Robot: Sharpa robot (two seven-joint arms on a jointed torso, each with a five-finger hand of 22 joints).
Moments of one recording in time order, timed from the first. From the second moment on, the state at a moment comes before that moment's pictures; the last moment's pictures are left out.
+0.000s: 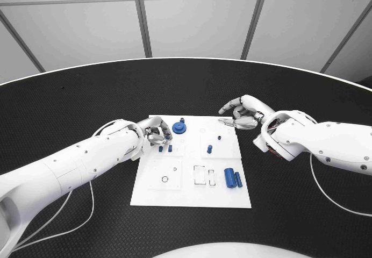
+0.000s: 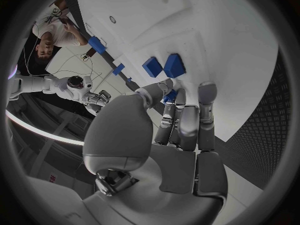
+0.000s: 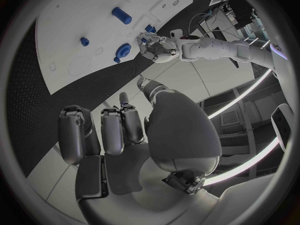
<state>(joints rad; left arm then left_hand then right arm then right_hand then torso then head) 1.17 -0.38 -0.10 0.90 -1.18 -0.07 0.06 1.29 -0.15 0.63 -0.10 0.06 0.95 0.13 0.41 0.20 0.74 0.10 0.88 0.20 1.30 0.02 1.53 0.86 0.17 1.15 0.11 1.11 0.83 1.27 -1.00 -0.16 1.57 -0.95 -0.53 0.04 1.28 -0.16 0.39 0.17 0.29 0.82 0.17 0.27 0.27 1.42 0.08 1.39 1.31 1.47 0.01 1.48 1.31 0.02 1.47 0.11 1.46 1.31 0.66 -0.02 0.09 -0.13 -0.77</state>
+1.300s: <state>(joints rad) 1.17 -0.38 -0.10 0.90 -1.18 -0.07 0.05 1.29 -0.15 0.63 -0.10 0.06 0.94 0.14 0.41 0.20 0.71 0.11 0.88 0.21 1.28 0.04 1.53 0.83 0.17 1.14 0.12 1.11 0.83 1.27 -1.00 -0.16 1.58 -0.95 -0.53 0.04 1.28 -0.16 0.39 0.17 0.29 0.82 0.17 0.27 0.27 1.42 0.08 1.39 1.31 1.47 0.01 1.48 1.31 0.02 1.47 0.11 1.46 1.31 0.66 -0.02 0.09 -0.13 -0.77</state>
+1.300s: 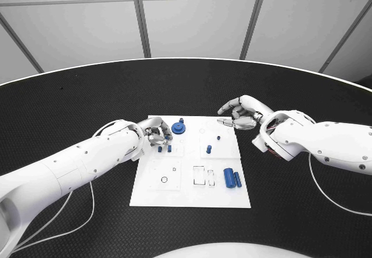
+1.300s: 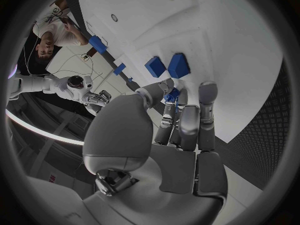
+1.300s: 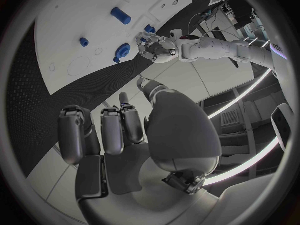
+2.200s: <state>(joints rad) 1.17 -0.38 -0.10 0.90 -1.18 -0.08 0.06 1.29 -0.15 0.63 -0.10 0.06 0.94 0.14 0.41 0.20 0.68 0.12 0.85 0.18 1.26 0.04 1.53 0.77 0.18 1.13 0.13 1.09 0.81 1.27 -1.00 -0.16 1.58 -0.95 -0.53 0.04 1.28 -0.16 0.39 0.17 0.29 0.82 0.17 0.27 0.27 1.42 0.08 1.39 1.31 1.47 0.01 1.48 1.31 0.02 1.47 0.11 1.46 1.31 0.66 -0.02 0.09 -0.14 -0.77</state>
